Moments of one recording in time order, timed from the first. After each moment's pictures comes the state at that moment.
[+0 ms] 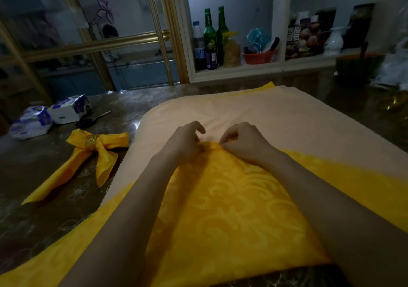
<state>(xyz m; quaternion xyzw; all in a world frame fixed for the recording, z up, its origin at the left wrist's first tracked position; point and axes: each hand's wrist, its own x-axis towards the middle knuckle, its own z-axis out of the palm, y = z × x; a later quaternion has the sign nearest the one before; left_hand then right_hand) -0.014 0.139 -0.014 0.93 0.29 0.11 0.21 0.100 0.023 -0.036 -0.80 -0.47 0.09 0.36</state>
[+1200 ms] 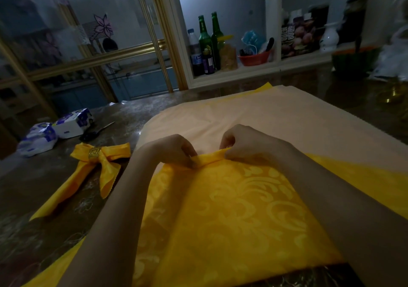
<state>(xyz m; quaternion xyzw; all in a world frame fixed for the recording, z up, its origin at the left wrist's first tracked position) -0.026 0.158 0.016 0.95 0.25 -0.13 0.15 0.101 0.016 -0.013 -0.80 -0.50 0.18 0.27</state>
